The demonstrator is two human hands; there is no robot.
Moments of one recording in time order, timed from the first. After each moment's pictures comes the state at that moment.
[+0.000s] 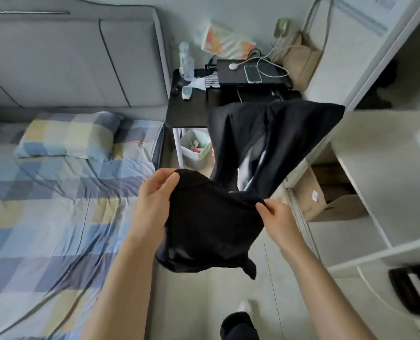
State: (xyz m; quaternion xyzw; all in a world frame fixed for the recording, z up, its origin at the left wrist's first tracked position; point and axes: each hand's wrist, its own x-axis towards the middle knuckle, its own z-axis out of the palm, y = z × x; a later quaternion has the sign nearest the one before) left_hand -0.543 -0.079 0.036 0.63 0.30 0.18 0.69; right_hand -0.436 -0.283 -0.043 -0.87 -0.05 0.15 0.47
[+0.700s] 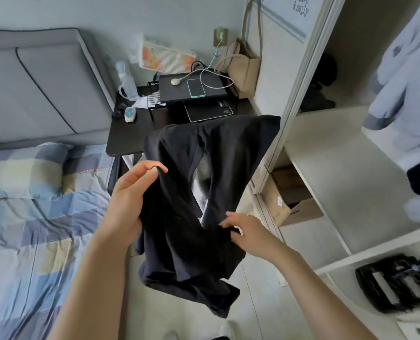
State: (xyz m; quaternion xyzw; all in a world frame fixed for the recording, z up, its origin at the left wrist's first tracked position) left_hand -0.370 -0.158 0.055 0.65 0.17 0.10 0.73; right_hand -0.298 -0.390 -0.058 -0.87 -0.29 0.23 0.32
